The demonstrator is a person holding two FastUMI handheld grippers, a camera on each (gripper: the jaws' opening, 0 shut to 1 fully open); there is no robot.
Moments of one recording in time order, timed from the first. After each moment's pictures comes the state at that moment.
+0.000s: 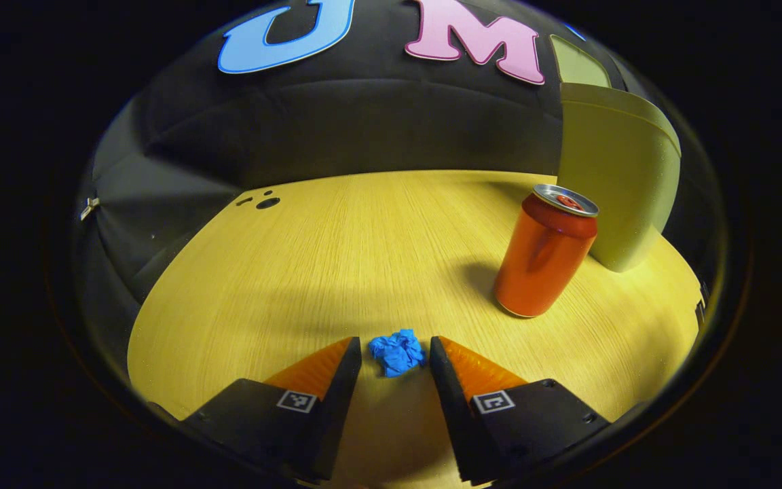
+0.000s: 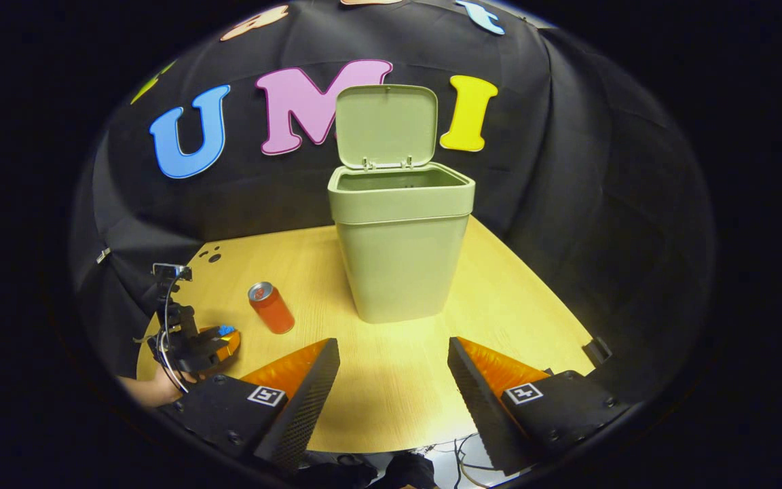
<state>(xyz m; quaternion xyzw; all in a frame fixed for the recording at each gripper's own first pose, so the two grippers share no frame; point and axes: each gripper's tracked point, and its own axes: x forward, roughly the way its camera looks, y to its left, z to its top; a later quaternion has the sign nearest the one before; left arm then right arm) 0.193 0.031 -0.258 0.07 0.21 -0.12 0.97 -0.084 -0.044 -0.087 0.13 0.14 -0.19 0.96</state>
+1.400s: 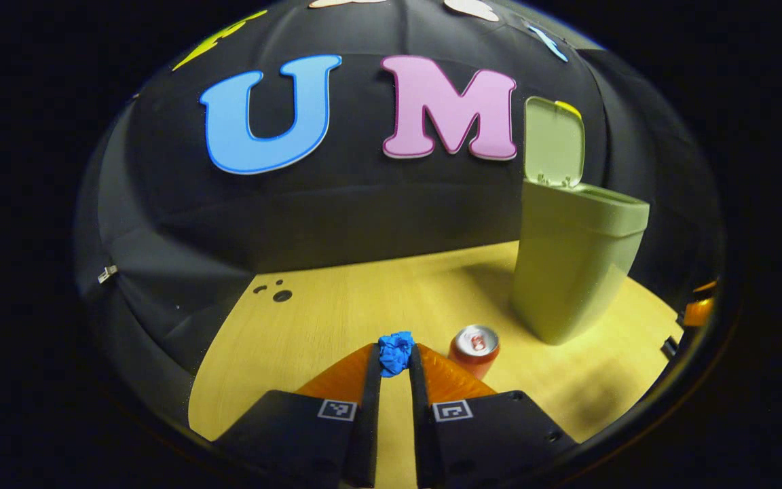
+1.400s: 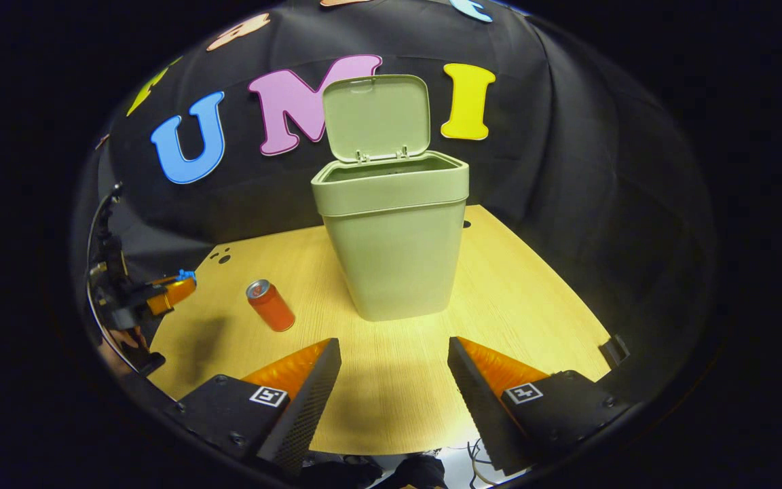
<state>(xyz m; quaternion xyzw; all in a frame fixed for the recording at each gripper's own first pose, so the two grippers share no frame) 0.141 -0.009 -0.060 0.07 0.09 -0.14 0.98 -0.085 -0.079 -0.107 0.16 0.14 -0.16 0.97</state>
